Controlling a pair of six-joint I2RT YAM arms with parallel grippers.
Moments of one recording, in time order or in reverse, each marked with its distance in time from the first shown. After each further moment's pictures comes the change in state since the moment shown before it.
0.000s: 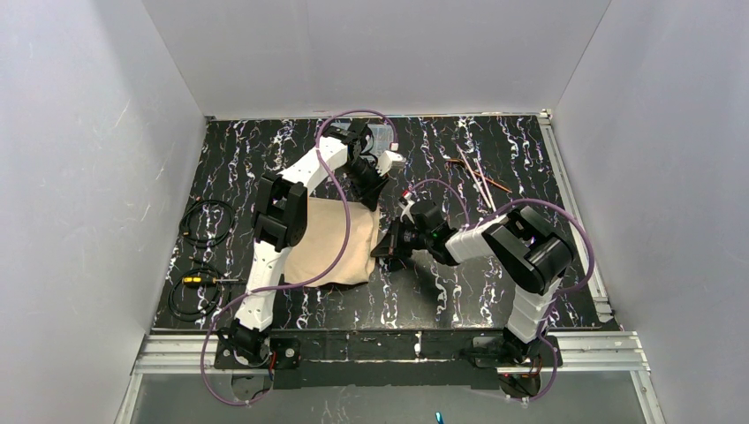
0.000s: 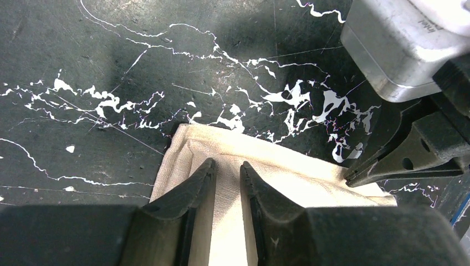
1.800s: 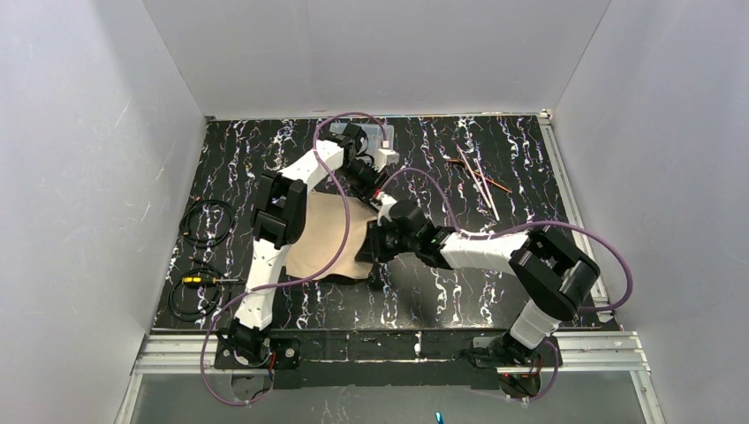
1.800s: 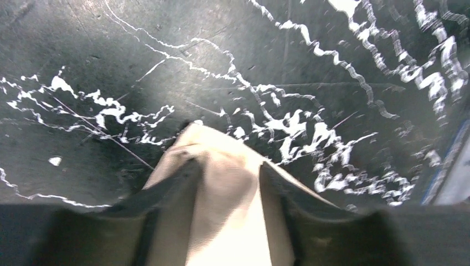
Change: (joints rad) left arm 0.039 0.034 -0.053 0.121 0.103 -0.196; right arm 0.161 -0.194 0.103 -0.291 0.133 -0.250
